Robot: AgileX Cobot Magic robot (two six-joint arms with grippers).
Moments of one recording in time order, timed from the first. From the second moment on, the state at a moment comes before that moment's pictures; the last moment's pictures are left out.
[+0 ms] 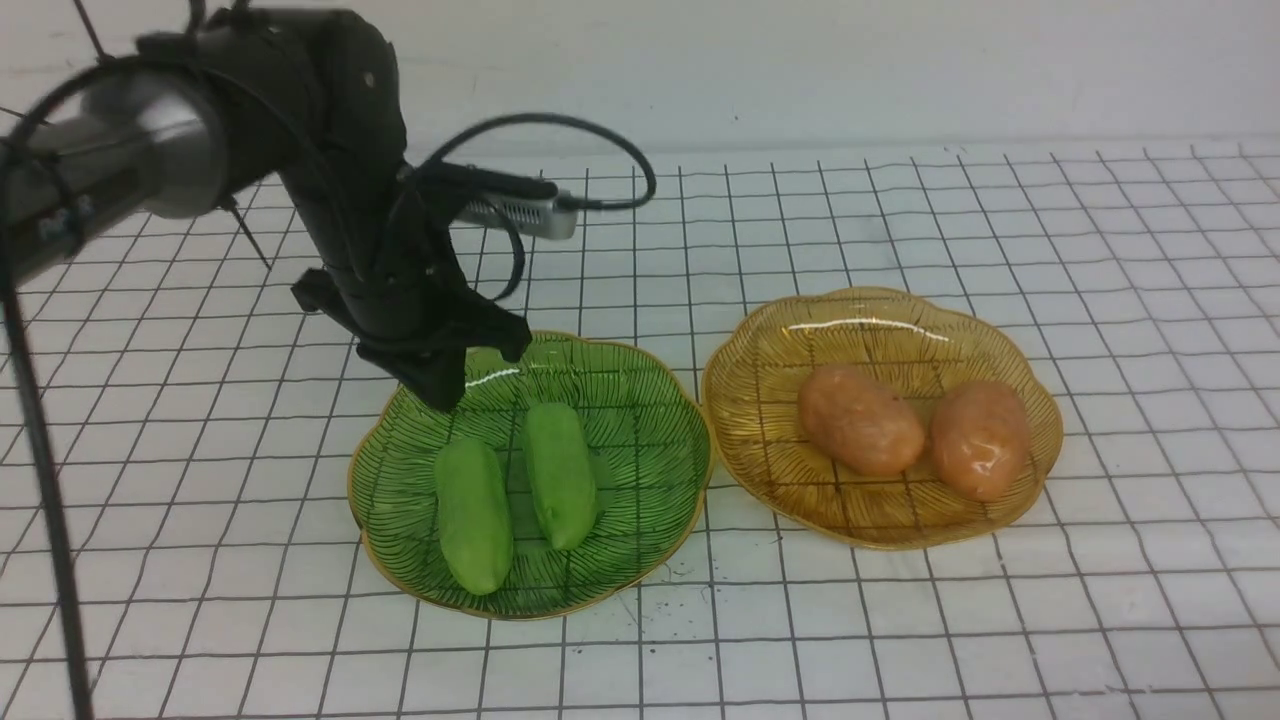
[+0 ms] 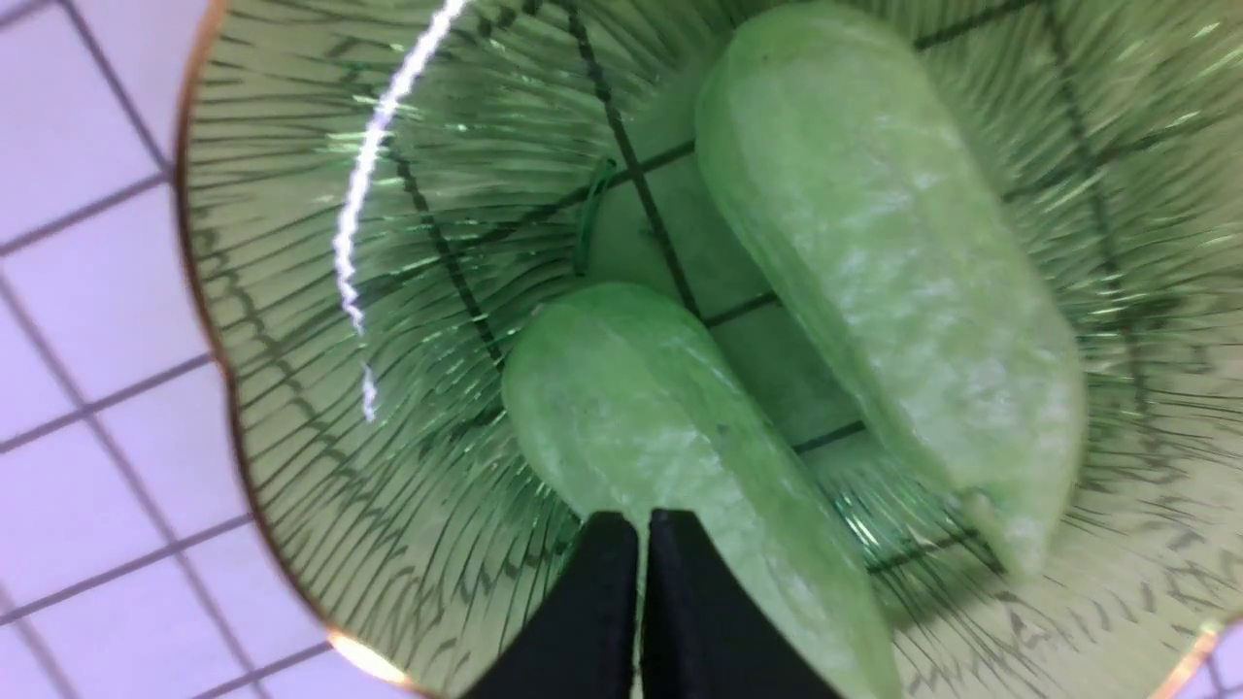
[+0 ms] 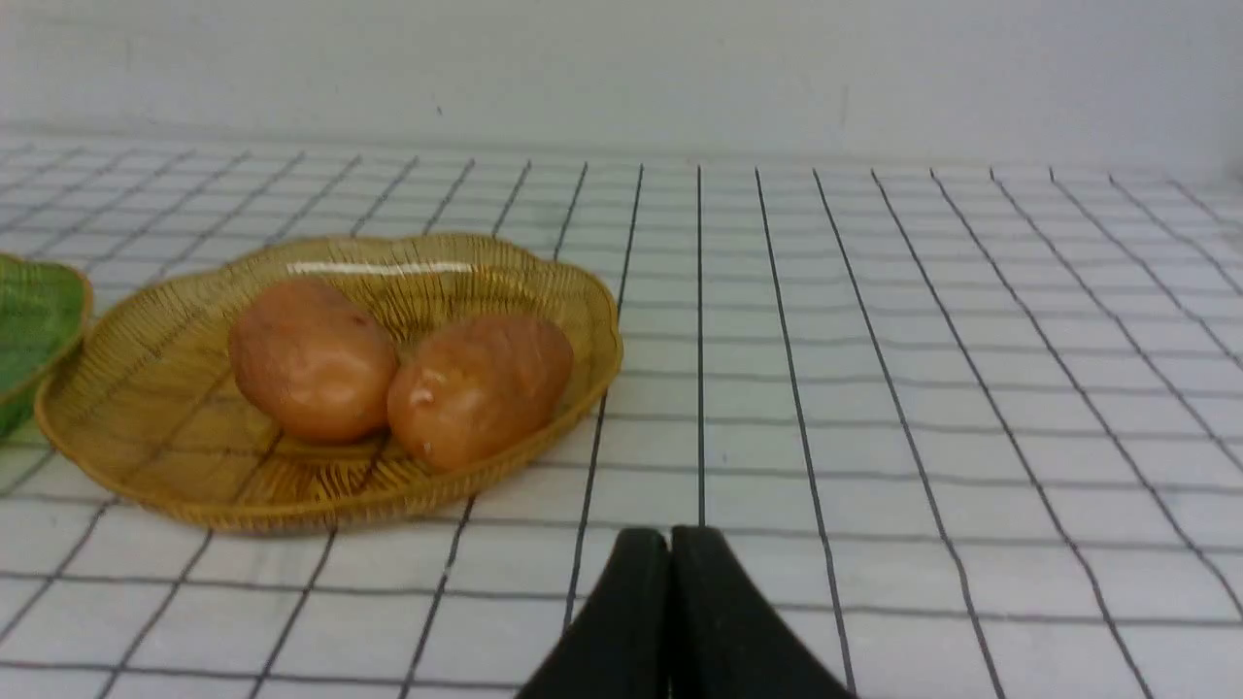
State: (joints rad) right arm 0.01 -0.01 0.01 0.04 0.37 -0.07; left arm -0.27 1.94 -1.70 -0.06 1.22 0.12
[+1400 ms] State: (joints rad) right arm 0.04 -0.01 0.02 0.03 0.38 -0.06; left arm -0.27 0.29 -0.54 -0.09 0.58 -0.01
